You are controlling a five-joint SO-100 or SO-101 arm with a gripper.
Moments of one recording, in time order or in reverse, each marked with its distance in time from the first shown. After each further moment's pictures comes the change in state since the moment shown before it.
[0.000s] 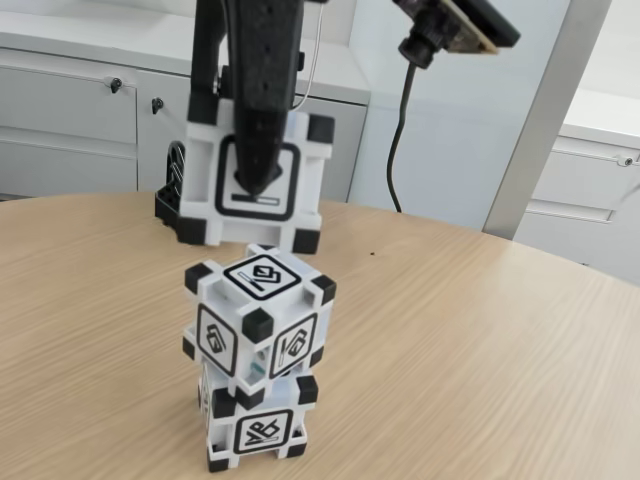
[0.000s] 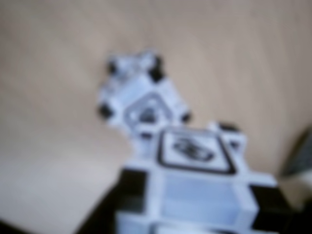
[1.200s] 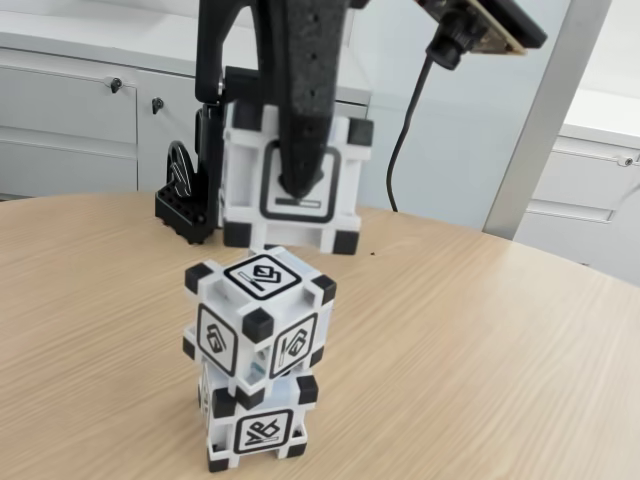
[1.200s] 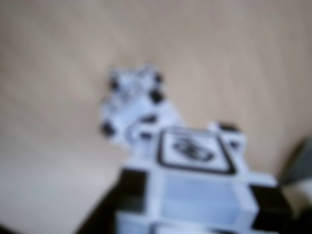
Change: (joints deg) arm -4.0 0.0 0.8 0.0 2.8
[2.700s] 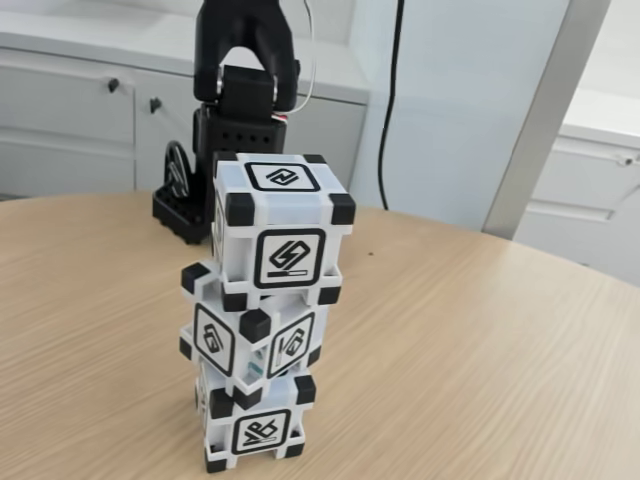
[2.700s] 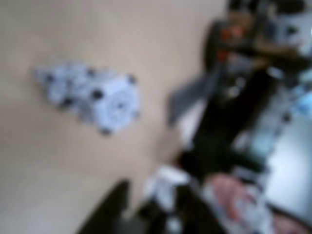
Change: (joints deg) arm -0.9 44.1 5.1 0.0 7.0
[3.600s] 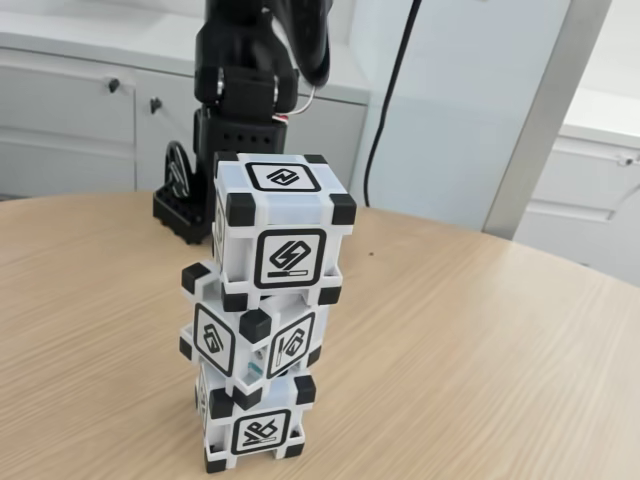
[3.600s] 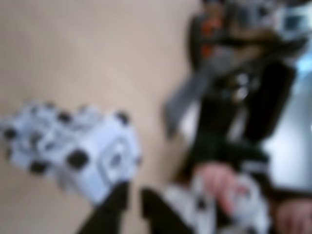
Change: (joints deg) arm -2.8 19.2 42.6 -34.1 6.8
